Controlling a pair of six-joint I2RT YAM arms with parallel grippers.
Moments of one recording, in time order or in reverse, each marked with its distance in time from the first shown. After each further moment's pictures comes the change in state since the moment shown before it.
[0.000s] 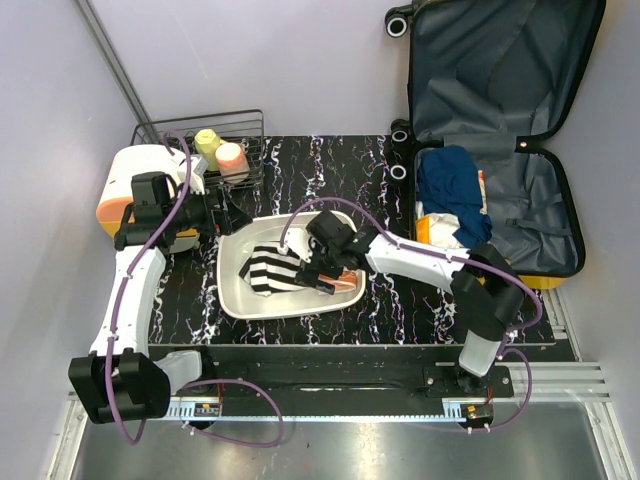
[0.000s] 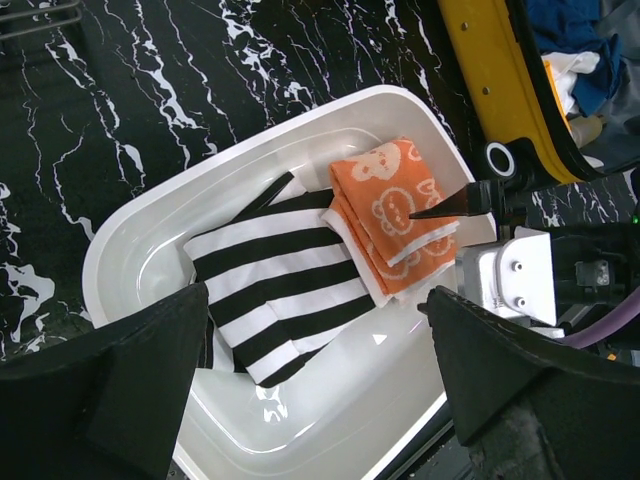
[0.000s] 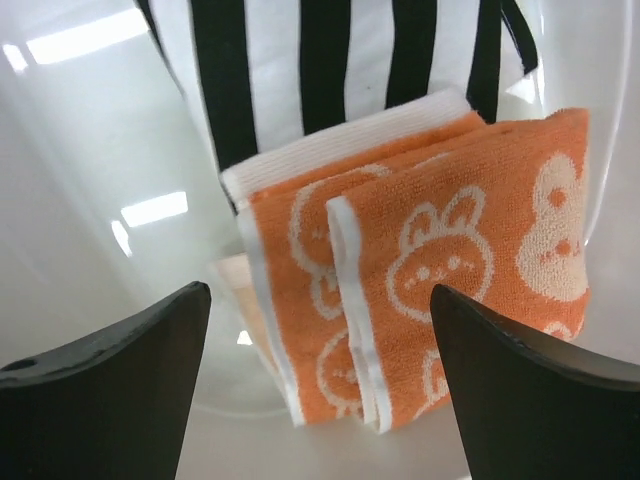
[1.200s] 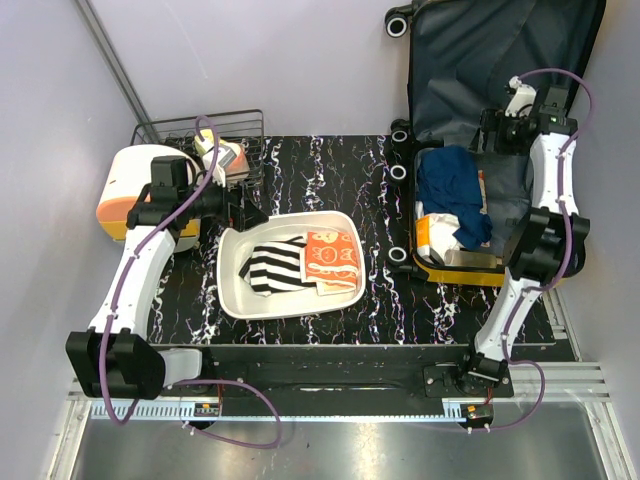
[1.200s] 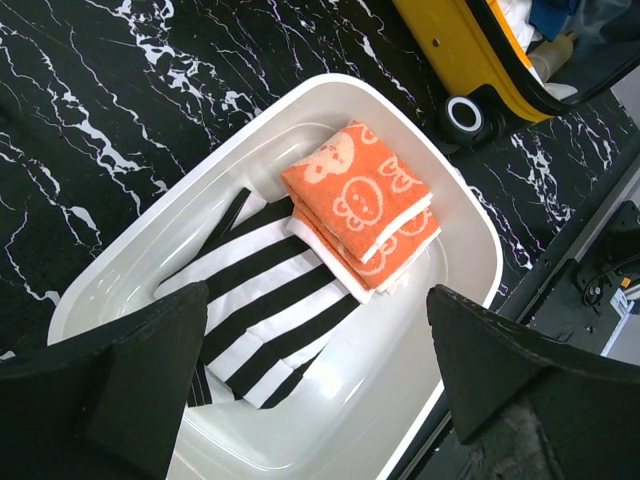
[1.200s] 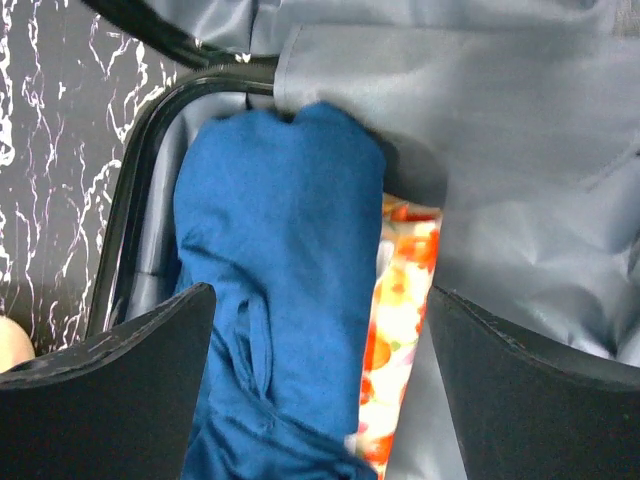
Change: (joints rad) left arm -0.125 0.111 0.134 -0.055 0.058 0.147; right arm -1.185 0.298 0.883 -0.436 -0.361 0.302
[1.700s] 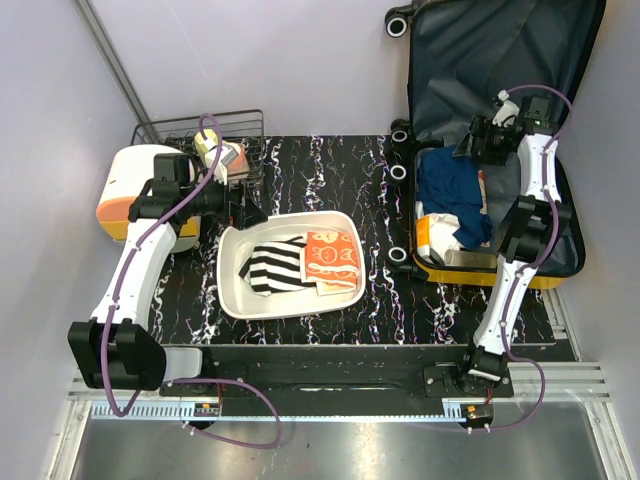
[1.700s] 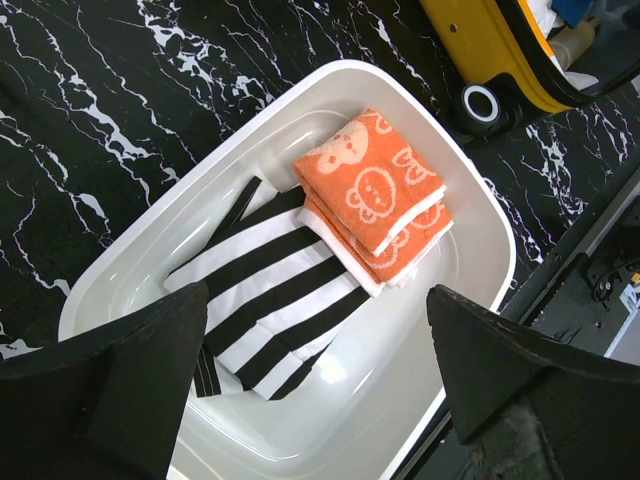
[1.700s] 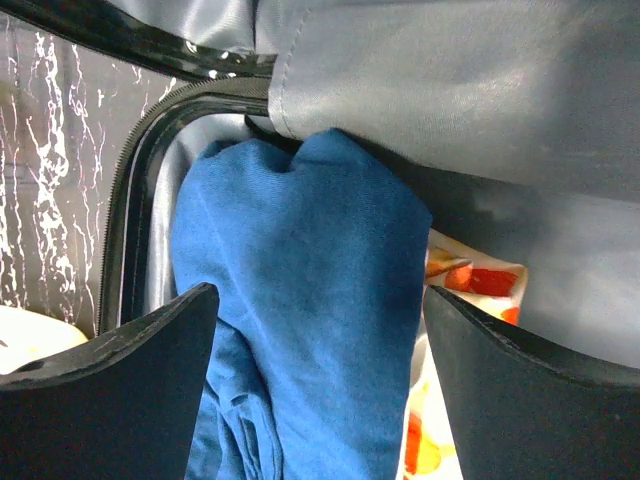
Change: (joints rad) left arm 0.000 0.045 0.034 -0.053 -0.023 0.034; right arm 0.002 0.314 0.269 -0.066 -0.143 0.113
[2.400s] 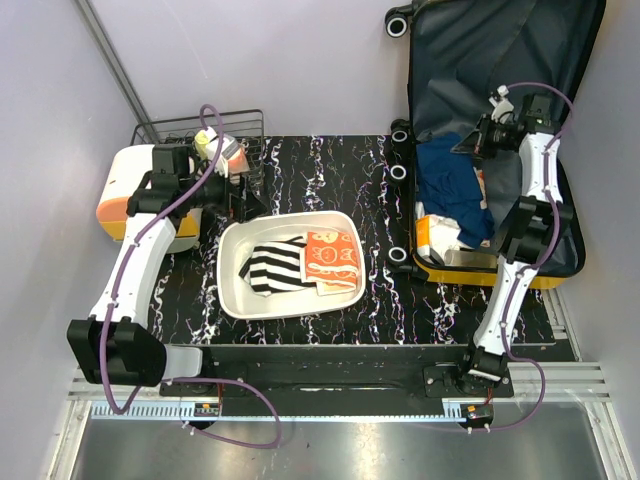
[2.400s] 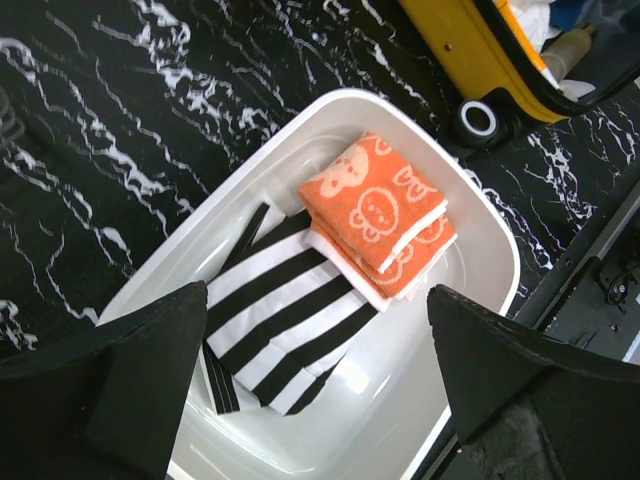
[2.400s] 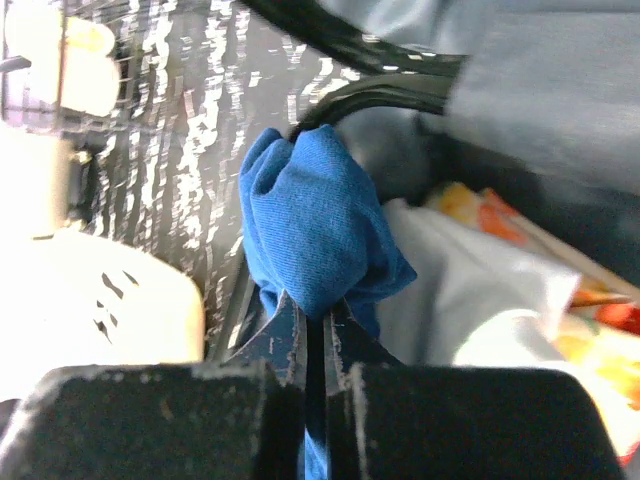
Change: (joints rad) left arm -0.013 0.025 0.068 -0.005 -0.001 0.019; right arm -0.001 0.019 0.011 -0.012 -0.278 0.054
